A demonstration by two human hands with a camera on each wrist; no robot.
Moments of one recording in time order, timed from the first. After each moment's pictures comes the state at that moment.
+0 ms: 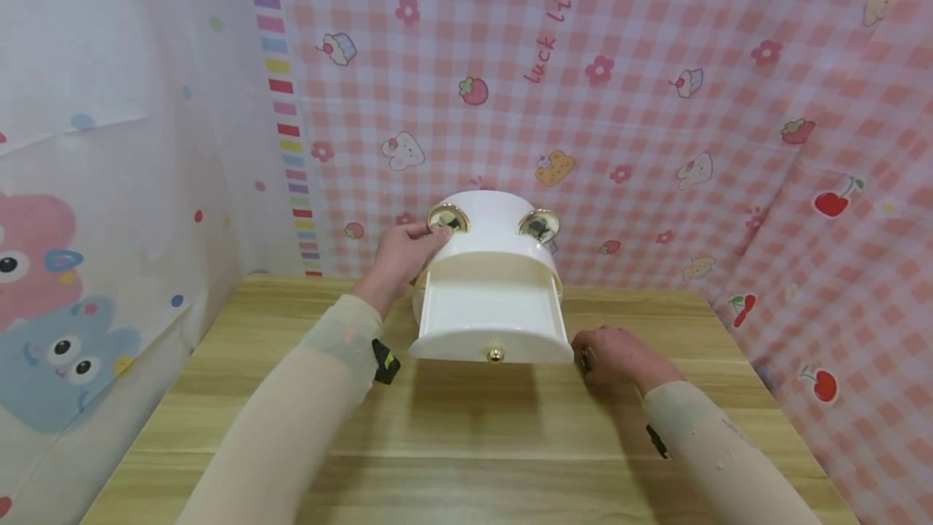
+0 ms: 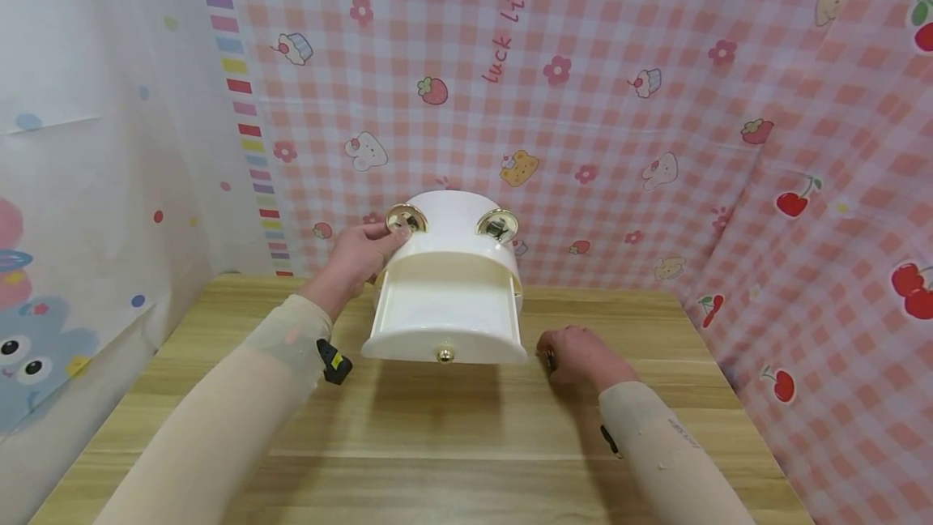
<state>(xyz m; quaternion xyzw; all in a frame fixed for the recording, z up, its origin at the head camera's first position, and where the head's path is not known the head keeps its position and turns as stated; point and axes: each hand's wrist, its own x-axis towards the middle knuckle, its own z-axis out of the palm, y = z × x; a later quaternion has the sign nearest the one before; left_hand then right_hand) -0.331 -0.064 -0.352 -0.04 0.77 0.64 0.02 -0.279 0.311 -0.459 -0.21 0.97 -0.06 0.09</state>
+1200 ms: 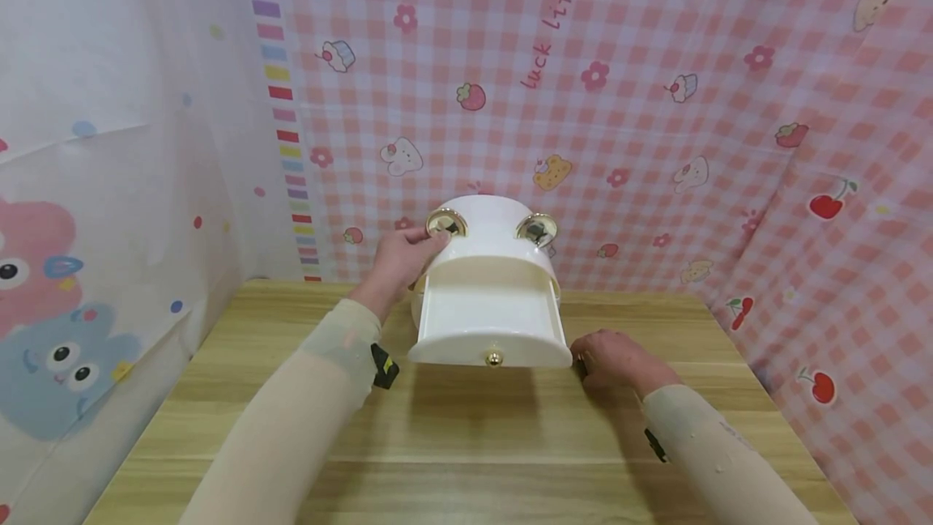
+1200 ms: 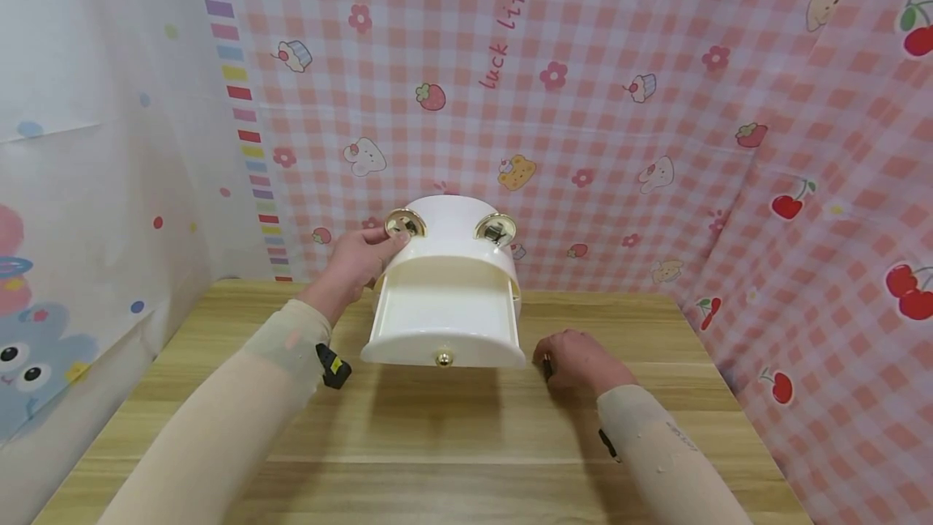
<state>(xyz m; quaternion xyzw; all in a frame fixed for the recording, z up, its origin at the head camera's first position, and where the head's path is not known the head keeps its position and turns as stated) -0.329 -0.063 -0.350 -0.04 0.76 0.64 0.02 -0.279 0.308 -0.460 -0.22 0.97 -0.06 0.10</state>
